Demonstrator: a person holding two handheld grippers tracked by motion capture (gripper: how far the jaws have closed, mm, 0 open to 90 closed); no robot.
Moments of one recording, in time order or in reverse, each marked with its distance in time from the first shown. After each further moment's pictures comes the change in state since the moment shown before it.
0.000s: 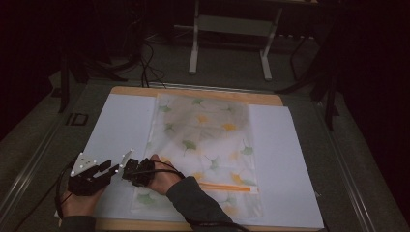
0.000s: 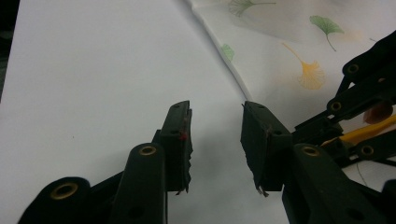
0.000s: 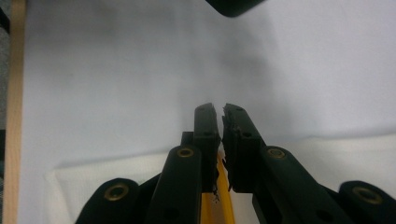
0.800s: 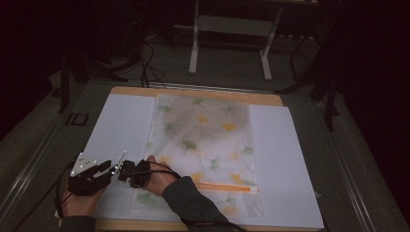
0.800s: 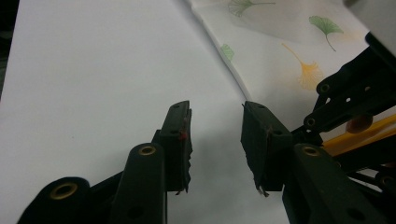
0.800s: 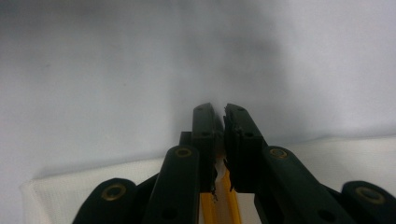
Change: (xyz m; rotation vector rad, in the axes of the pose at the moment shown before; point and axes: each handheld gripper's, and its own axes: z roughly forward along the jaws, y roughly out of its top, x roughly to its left) left arm 0.000 0.000 0.000 -0.001 0.000 0.000; right arm 0.003 0.008 0.016 0.095 -0.010 0.010
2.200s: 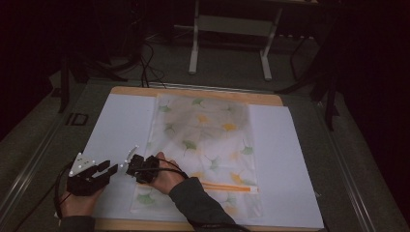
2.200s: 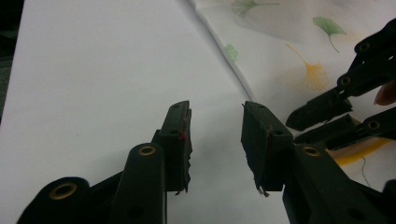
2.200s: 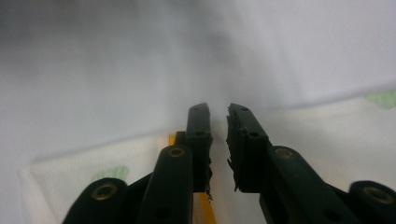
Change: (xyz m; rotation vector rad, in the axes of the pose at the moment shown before) left arm 0.003 -0.001 -0.002 -0.005 0.009 -0.005; right arm -0.010 -0.015 -0.023 -0.065 -0.053 0.085
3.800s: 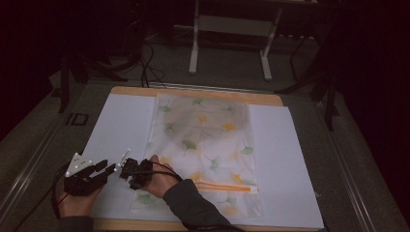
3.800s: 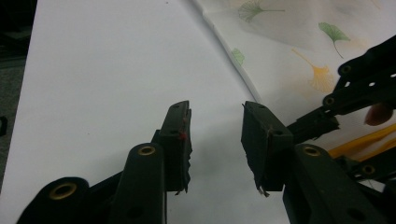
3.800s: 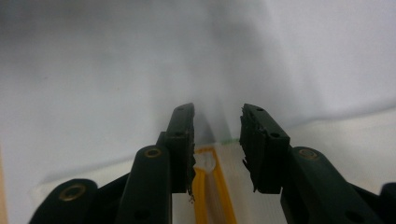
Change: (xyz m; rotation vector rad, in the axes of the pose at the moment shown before) left arm 0.004 -0.001 -0.003 -0.012 0.010 -0.015; right arm 0.011 0.008 0.013 0.054 0.026 0.011
